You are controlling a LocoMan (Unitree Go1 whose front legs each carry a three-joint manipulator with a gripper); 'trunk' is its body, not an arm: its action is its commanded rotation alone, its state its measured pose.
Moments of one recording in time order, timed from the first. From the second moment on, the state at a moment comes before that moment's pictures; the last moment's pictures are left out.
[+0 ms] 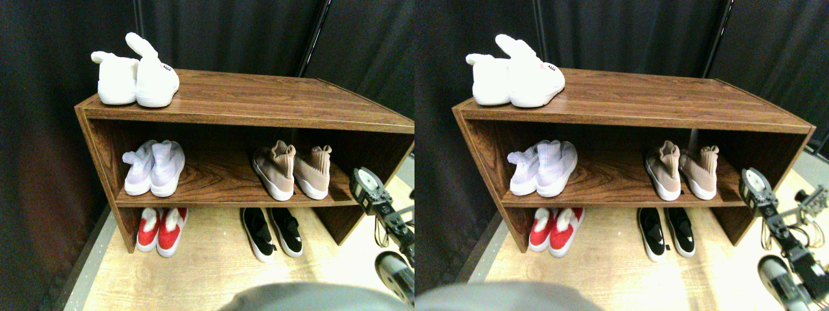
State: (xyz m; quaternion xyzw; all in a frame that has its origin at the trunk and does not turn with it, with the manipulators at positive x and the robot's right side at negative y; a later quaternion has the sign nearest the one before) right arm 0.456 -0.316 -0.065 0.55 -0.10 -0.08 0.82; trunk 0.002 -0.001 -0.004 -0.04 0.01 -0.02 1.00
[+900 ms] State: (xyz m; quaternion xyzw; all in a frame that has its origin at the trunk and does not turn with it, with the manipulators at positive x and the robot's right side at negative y) right arm 0.520 -0.297 -0.097 0.58 -0.05 -0.12 0.81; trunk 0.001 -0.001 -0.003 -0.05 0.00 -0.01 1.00
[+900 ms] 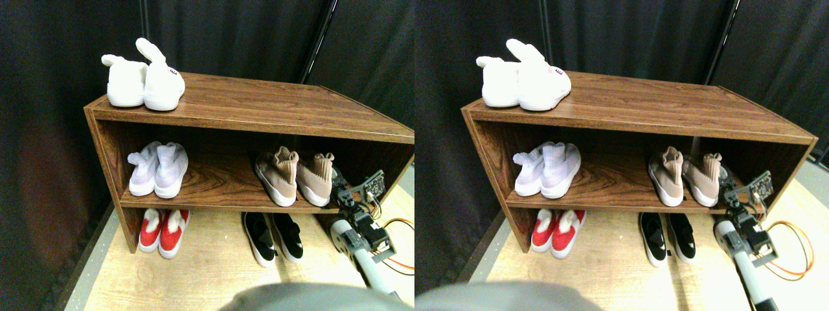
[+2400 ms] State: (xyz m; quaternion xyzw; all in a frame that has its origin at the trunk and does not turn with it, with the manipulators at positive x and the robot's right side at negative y) right arm 0.509 -0.322 -0.088 0.53 -0.07 -0.07 0.84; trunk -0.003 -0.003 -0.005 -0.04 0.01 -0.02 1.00
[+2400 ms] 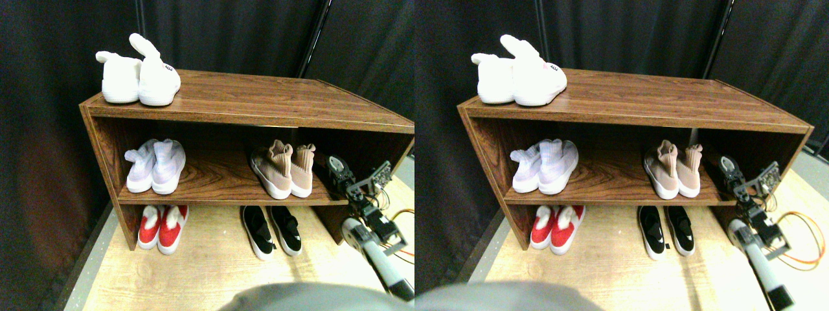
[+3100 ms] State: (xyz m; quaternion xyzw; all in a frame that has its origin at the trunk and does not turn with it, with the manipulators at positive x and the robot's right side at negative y) right arm 0.401 -0.283 -0.054 0.56 -0.04 0.10 0.82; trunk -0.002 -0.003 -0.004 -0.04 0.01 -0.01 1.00
